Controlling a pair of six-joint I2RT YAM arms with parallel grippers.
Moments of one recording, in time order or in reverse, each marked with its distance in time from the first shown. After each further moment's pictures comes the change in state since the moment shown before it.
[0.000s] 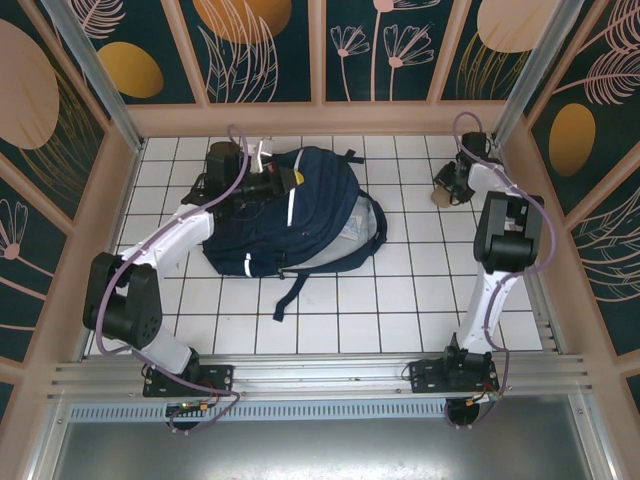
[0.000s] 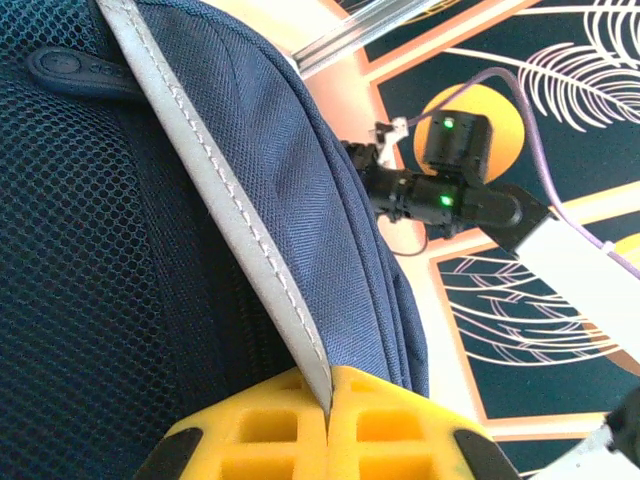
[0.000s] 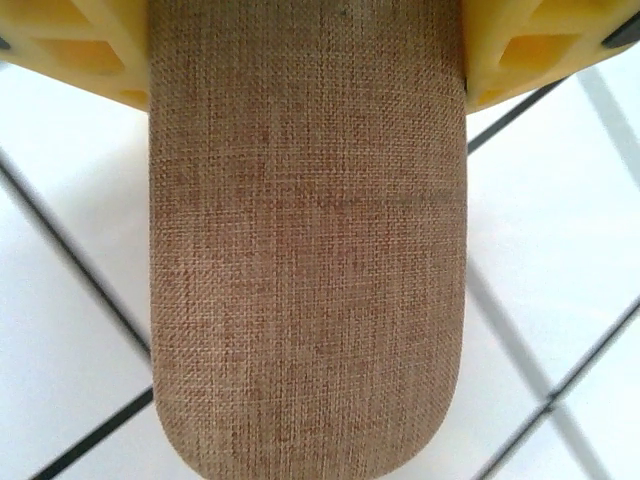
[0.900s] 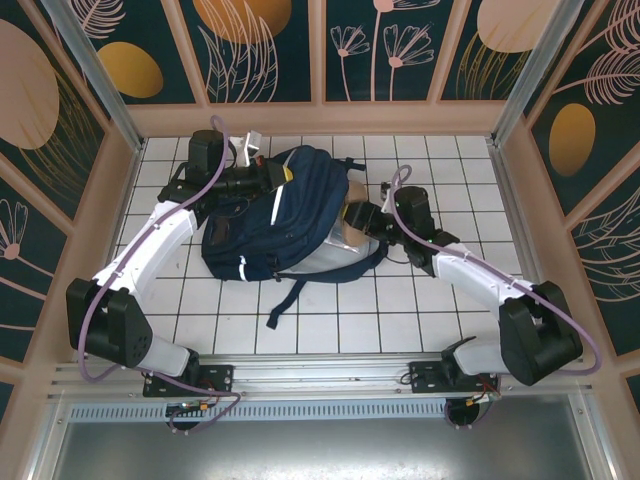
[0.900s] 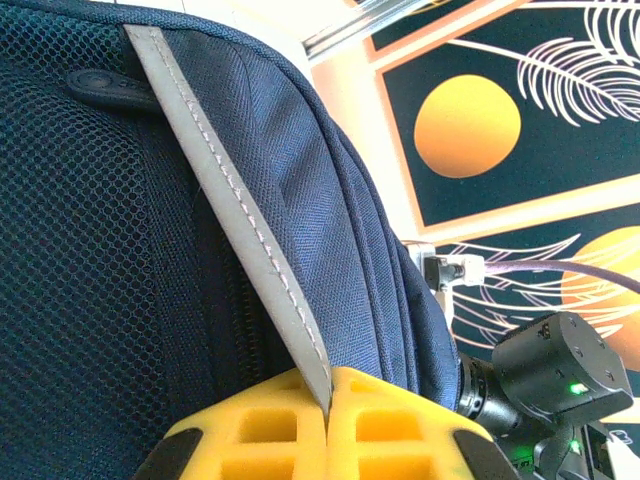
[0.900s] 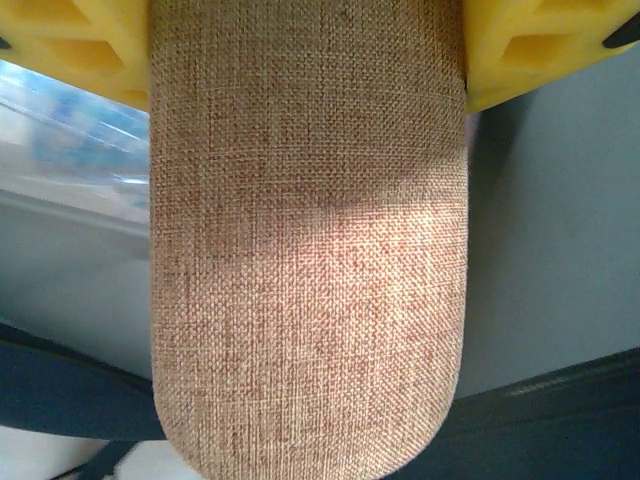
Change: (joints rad) left arm 0.026 -0.108 0.120 -0.317 0.007 0.043; right arm 0.571 -0.707 -0.779 0.618 -0.323 0.257
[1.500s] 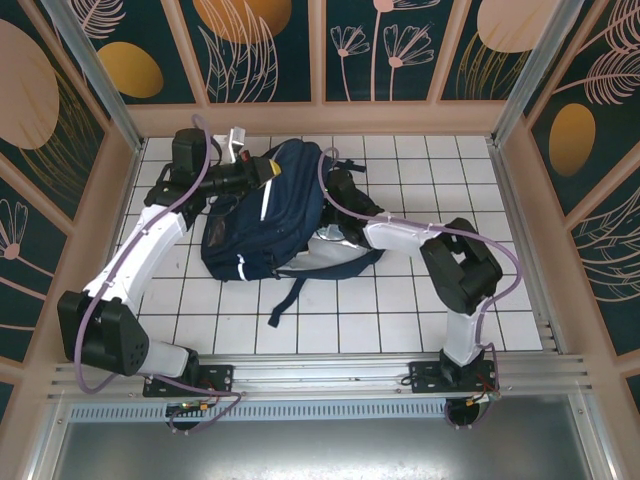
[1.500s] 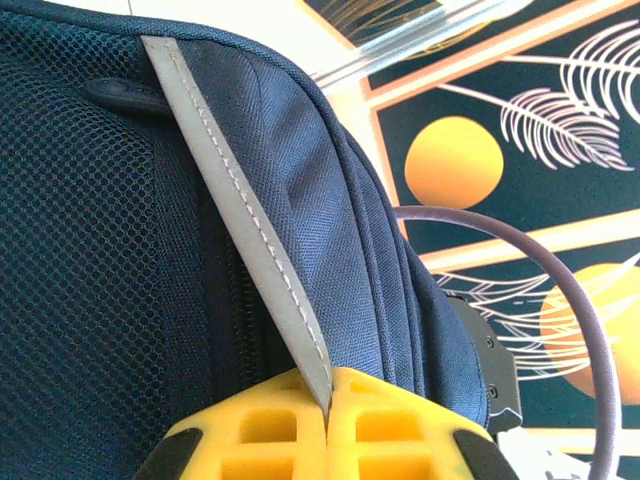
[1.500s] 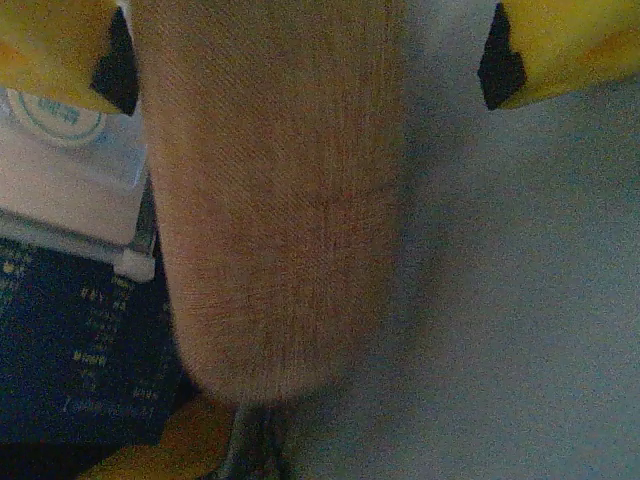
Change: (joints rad) left arm 0.068 -0.060 -0.018 0.005 0.005 -0.059; right arm 0.224 0.543 0.444 0.170 -0.010 0.224
